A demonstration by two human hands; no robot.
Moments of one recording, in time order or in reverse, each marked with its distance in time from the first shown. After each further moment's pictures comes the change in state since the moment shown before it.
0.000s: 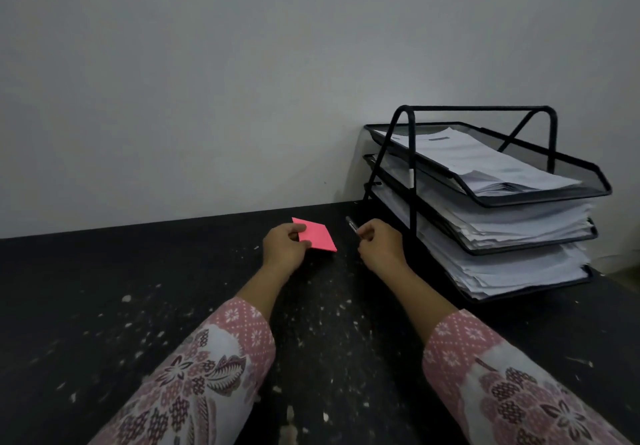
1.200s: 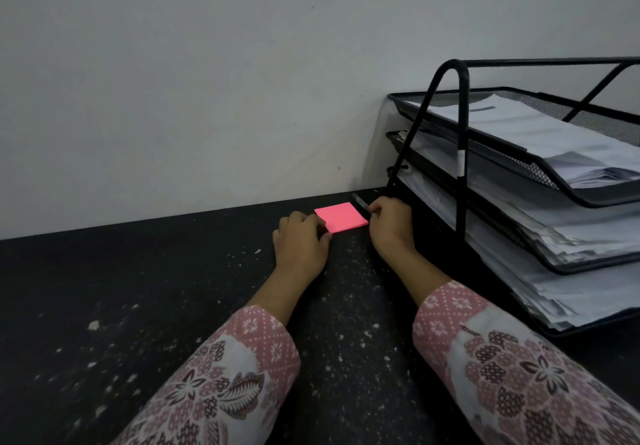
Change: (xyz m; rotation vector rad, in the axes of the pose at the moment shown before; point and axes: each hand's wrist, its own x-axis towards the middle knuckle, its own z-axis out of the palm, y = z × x) left_hand 0.058 -0.029 0.030 0.628 0.049 0.309; right_hand 0.098 0.022 0.060 -0.168 0.154 -0.128
